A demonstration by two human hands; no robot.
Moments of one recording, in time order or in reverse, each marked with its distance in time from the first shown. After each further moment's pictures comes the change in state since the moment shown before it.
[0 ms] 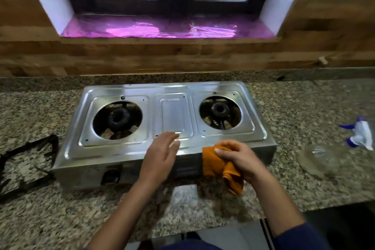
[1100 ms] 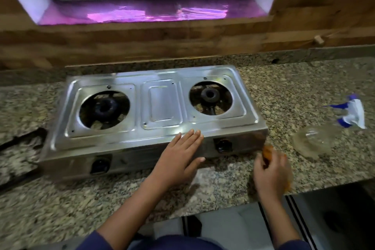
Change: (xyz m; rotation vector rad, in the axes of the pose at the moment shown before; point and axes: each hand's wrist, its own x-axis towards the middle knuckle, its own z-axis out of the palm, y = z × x) left_hand -0.019 0.026 0.057 0.494 -0.371 0.379; right_hand -0.008 0.149 -0.075 -0.723 0.957 -0.161
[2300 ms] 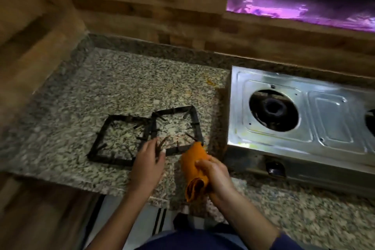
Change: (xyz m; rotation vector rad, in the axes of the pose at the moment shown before) left_hand -0.367 -0.330 -0.098 -0.325 0.268 -1.095; right_hand -0.367 -0.450 0.126 0.789 -1.172 0.566
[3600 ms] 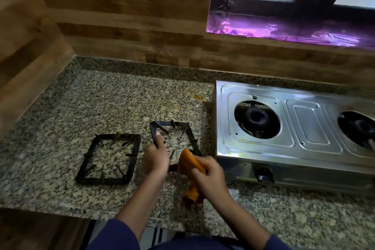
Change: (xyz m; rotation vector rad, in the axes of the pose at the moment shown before) left_hand 0.049 0.072 0.014 -0.293 0.190 -0.440; right_hand -0.001 -0.017 -0.006 -0.661 0.058 -0.688
